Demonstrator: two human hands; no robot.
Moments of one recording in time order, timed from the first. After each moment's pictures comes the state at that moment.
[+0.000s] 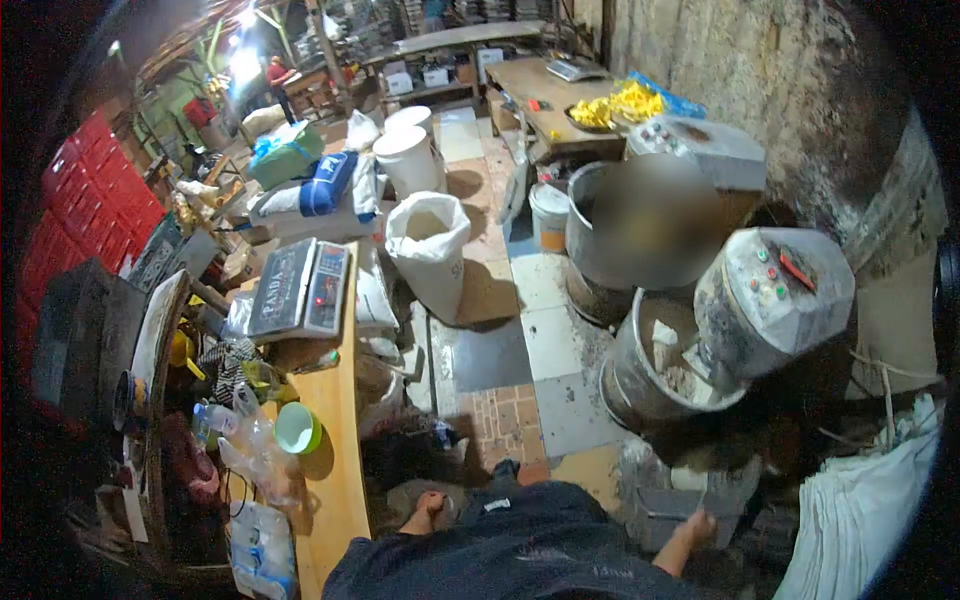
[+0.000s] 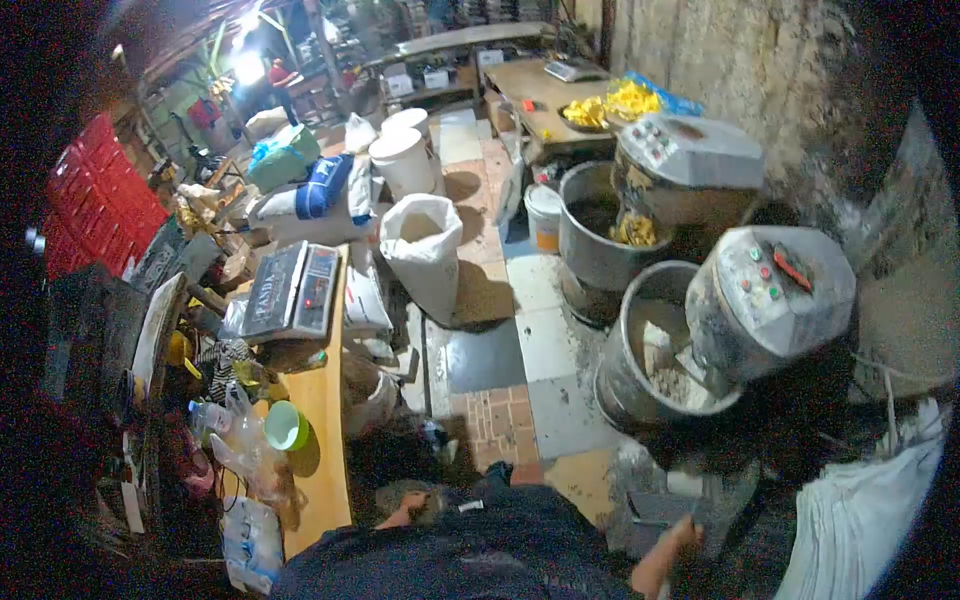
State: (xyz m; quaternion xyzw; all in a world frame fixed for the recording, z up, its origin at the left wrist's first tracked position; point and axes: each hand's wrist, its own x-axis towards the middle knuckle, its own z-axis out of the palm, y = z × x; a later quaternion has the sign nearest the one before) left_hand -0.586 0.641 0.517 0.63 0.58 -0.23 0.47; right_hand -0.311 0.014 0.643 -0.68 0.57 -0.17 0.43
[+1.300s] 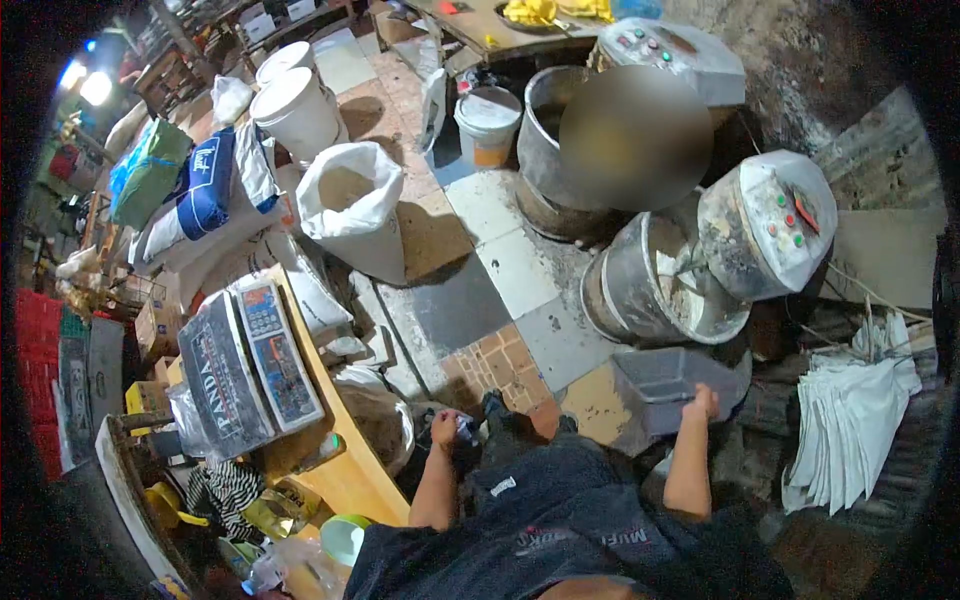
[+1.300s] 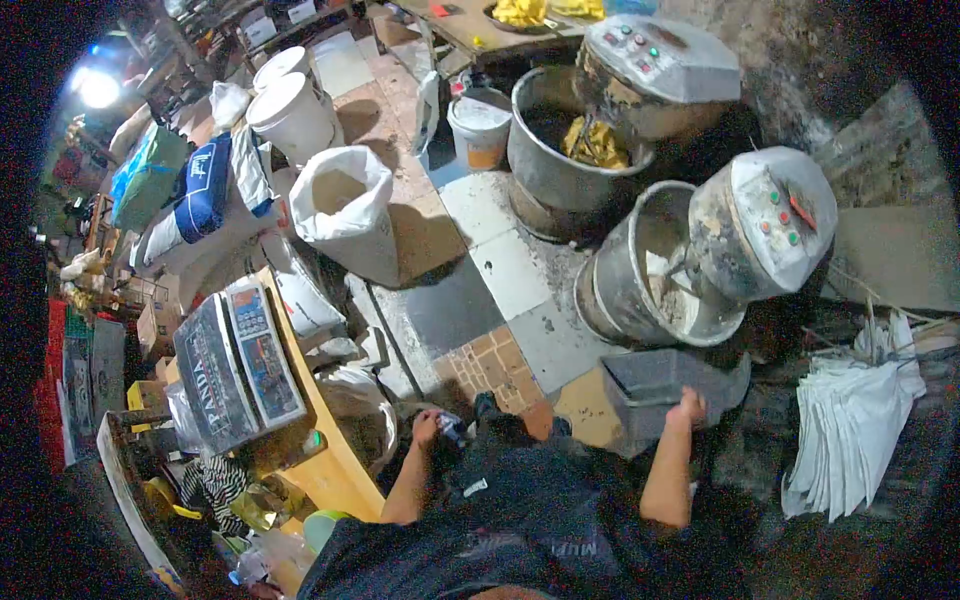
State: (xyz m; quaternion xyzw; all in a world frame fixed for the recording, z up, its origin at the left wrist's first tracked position) left_hand -0.373 0.833 0.499 0.55 0.45 -0.10 0.70; right_hand -0.181 0.273 0.700 -0.66 0.52 -0.23 0.49
